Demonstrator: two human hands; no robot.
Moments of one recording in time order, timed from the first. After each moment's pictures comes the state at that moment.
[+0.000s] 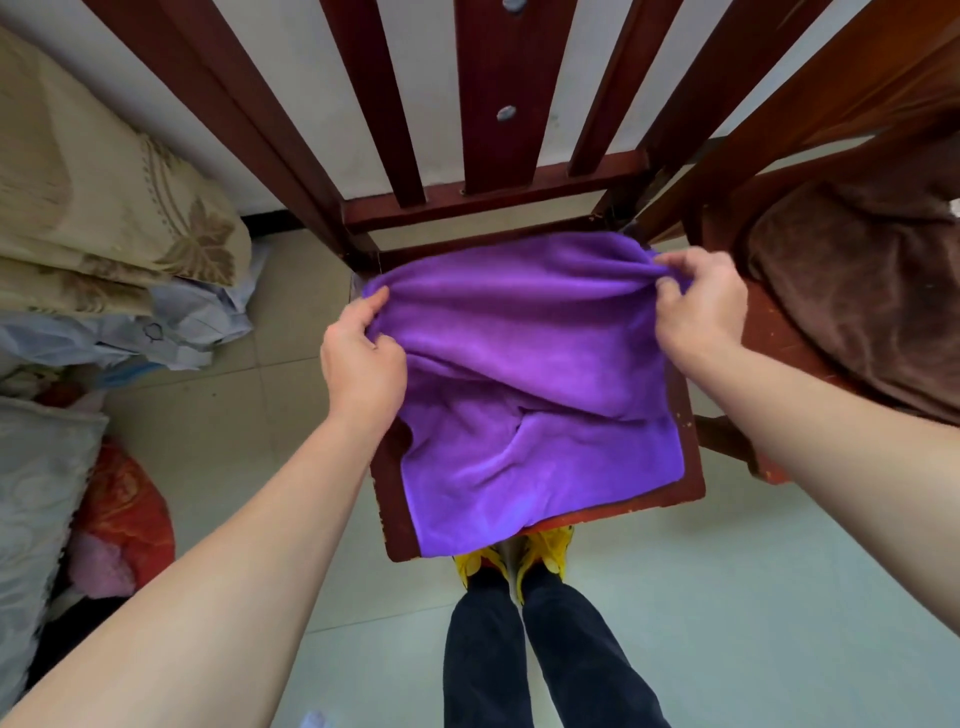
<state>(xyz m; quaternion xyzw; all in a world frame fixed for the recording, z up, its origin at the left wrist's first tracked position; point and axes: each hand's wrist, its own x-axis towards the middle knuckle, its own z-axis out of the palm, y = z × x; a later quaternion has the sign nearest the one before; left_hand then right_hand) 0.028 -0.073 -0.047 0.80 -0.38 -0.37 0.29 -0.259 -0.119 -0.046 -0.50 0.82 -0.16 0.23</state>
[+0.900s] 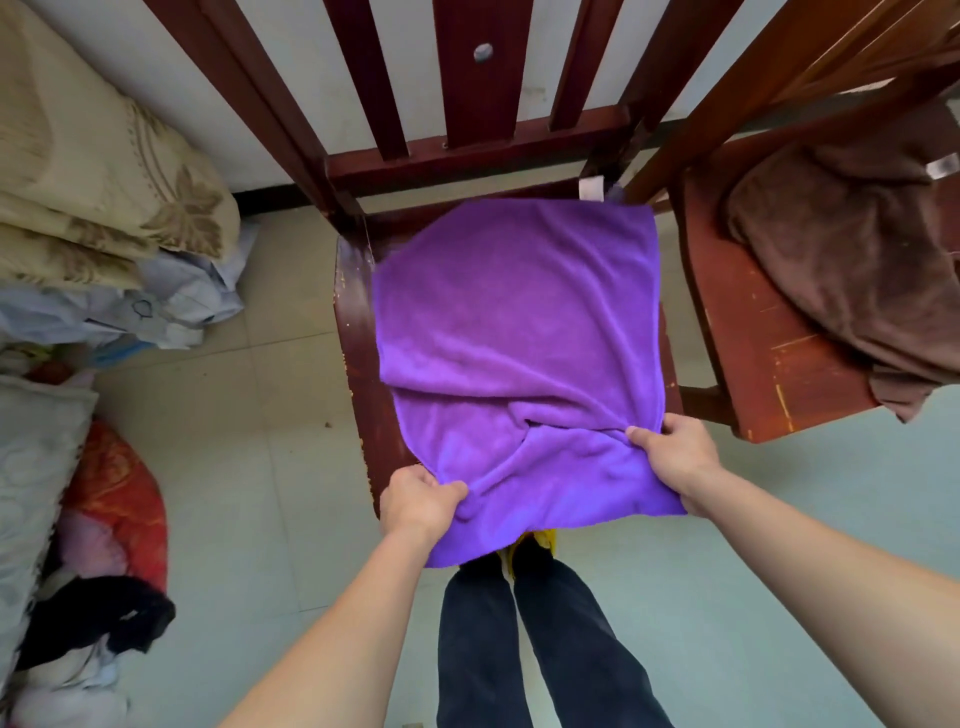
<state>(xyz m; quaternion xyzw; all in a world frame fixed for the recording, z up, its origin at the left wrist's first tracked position) -0.021 0.094 -0.085 0.84 -0.20 -0.50 -0.02 -0.295 0.052 -0.093 -0.29 0.85 -0.02 0.44</state>
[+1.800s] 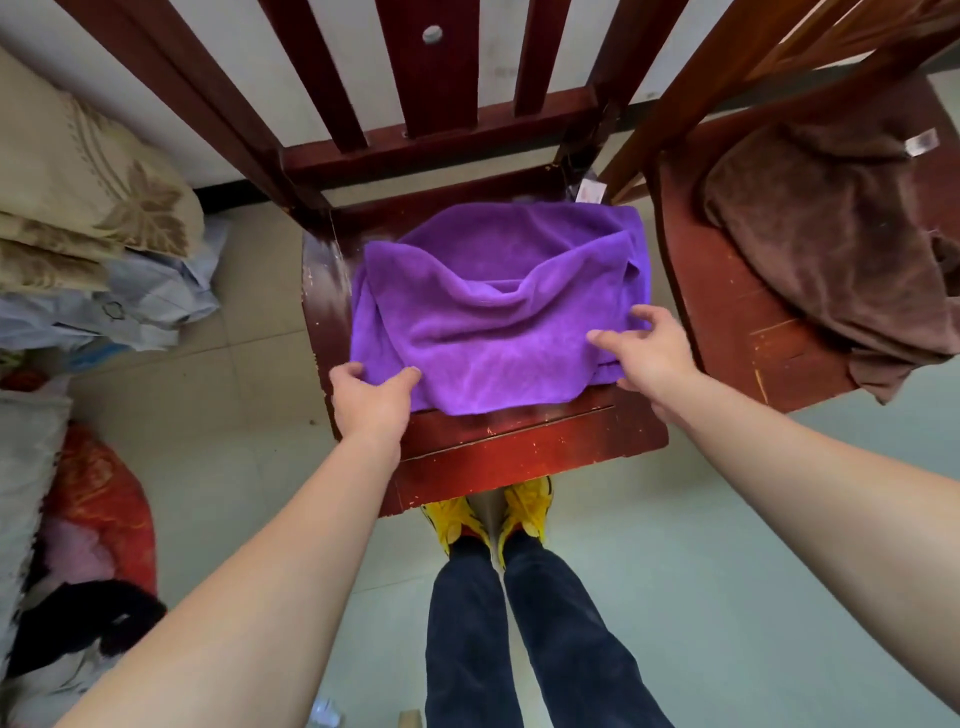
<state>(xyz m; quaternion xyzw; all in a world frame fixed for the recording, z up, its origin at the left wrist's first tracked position) -0.020 -0.001 -0.071 0.86 -0.12 -0.46 0.17 -0.282 -0.033 -0.070 -0.25 0.83 -0.13 0.47</state>
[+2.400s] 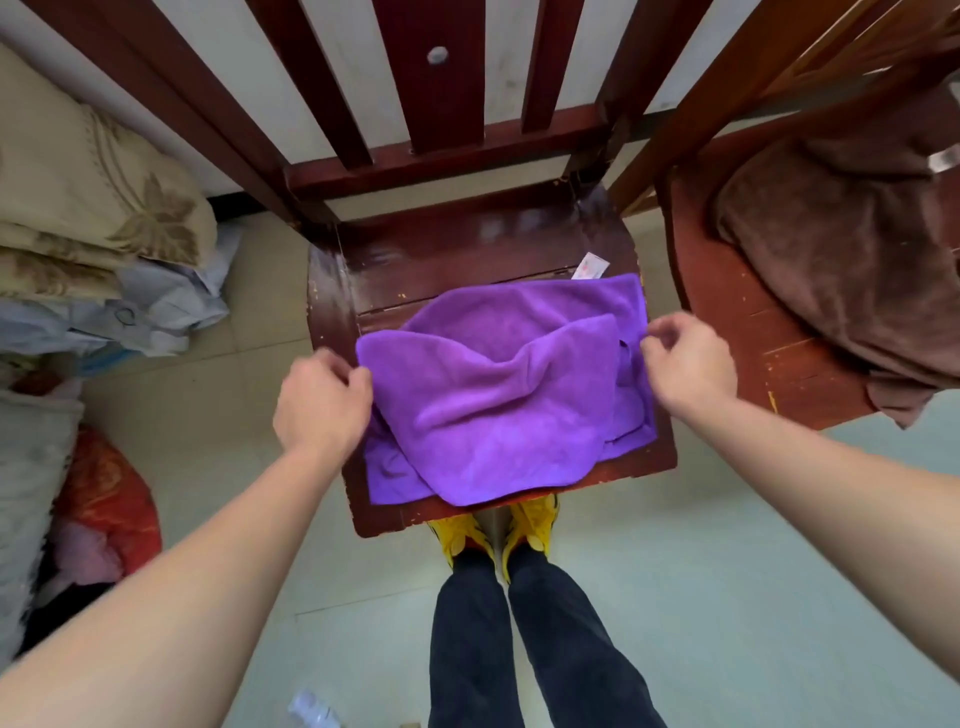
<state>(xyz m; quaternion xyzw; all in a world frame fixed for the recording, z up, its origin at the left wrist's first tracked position) 0.025 -0.019 -0.058 0.86 -0.42 -0.28 0.01 -0.308 -0.041 -0.072 -0.45 0.85 -0.03 0.29</state>
